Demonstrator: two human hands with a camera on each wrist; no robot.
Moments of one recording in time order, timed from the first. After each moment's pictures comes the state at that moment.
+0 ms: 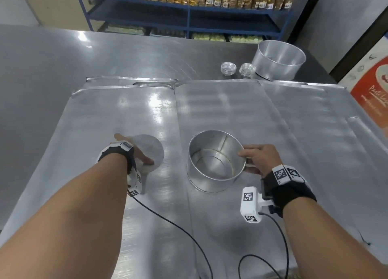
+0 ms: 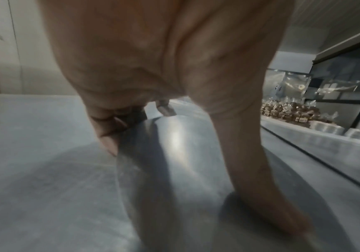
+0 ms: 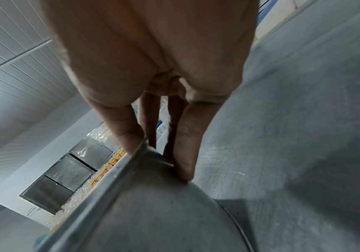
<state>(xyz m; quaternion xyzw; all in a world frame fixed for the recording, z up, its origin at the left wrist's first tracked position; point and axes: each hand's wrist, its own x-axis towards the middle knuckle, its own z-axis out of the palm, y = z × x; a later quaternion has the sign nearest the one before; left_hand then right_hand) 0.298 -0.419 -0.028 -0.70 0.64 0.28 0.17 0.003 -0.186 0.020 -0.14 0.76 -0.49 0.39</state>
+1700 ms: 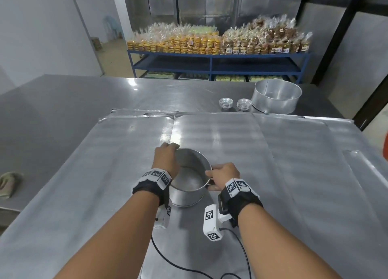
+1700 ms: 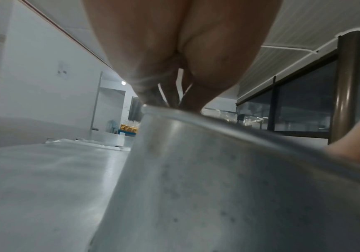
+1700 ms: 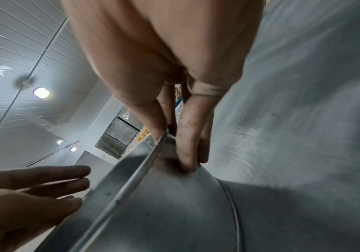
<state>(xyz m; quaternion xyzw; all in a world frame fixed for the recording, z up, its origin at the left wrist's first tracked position) 0.139 -0.250 0.062 -0.58 0.79 0.16 -0.14 -0.024 -0.164 0.034 -0.23 0.73 -0.47 0.44</state>
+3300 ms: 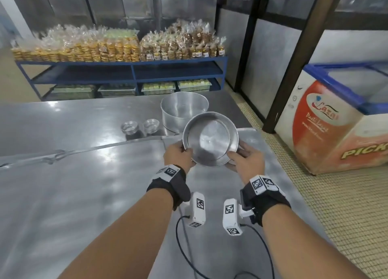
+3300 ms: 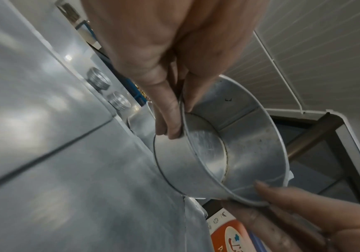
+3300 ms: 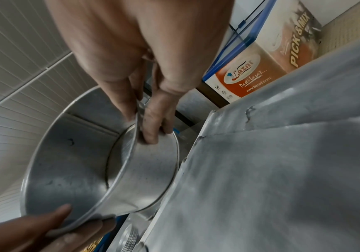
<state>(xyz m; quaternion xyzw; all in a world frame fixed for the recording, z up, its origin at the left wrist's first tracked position) -0.297 -0.267 0.076 -0.44 0.61 0.58 -0.31 -0.436 -0.139 0.075 -0.16 0.62 -0.72 0.27</state>
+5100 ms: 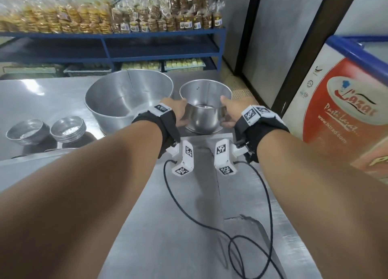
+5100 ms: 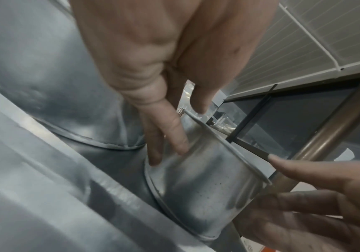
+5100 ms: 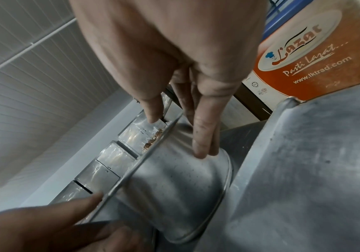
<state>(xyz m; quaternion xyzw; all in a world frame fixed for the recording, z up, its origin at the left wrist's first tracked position) -0.619 -0.466 -0.009 -0.50 0.61 0.56 -0.25 -0.761 -0.359 -0.003 -0.18 0.81 -0.50 0.24</state>
